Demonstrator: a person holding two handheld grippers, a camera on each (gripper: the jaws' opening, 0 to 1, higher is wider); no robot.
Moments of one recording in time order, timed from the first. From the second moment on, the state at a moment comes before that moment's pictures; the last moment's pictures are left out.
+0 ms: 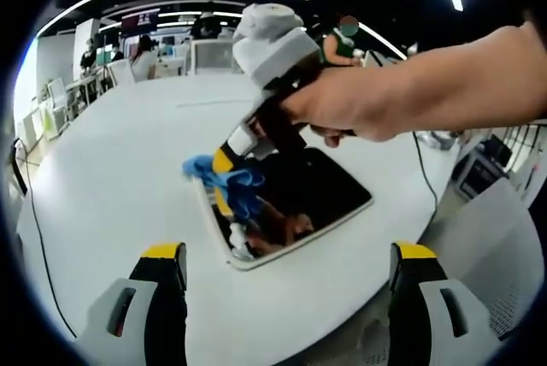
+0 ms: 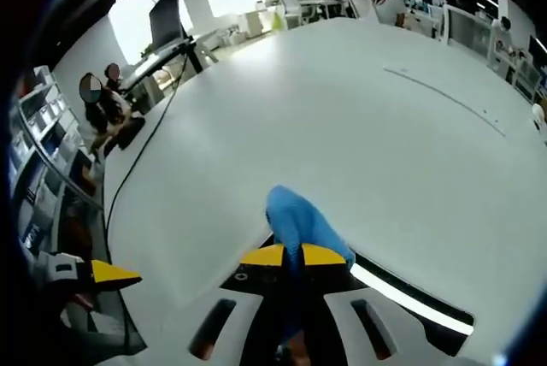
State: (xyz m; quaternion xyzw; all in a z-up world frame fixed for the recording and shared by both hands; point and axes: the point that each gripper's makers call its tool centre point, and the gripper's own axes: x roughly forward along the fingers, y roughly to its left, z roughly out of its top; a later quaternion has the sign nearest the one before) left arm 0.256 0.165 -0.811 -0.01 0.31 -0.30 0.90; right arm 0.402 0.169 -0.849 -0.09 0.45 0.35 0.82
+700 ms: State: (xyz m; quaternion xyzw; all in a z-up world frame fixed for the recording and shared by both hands) left arm 0.255 0.164 -0.809 0.00 0.31 -0.30 0.90; right arm 0.370 0.171 -0.847 -0.09 0.44 0.36 0.82
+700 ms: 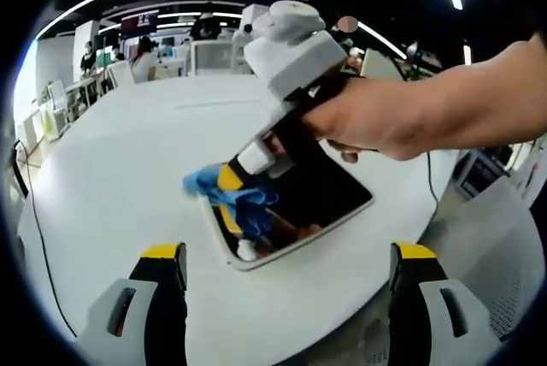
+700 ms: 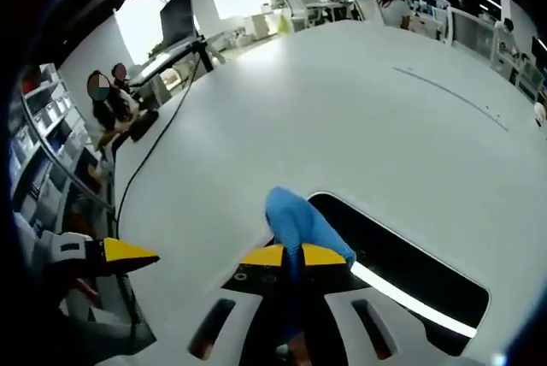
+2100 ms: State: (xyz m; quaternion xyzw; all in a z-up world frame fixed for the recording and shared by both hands) left arm 0.251 0.163 -0.807 0.00 0.31 -0.30 0.90; right arm 0.350 0.174 -0.849 -0.08 0.45 0.37 0.81
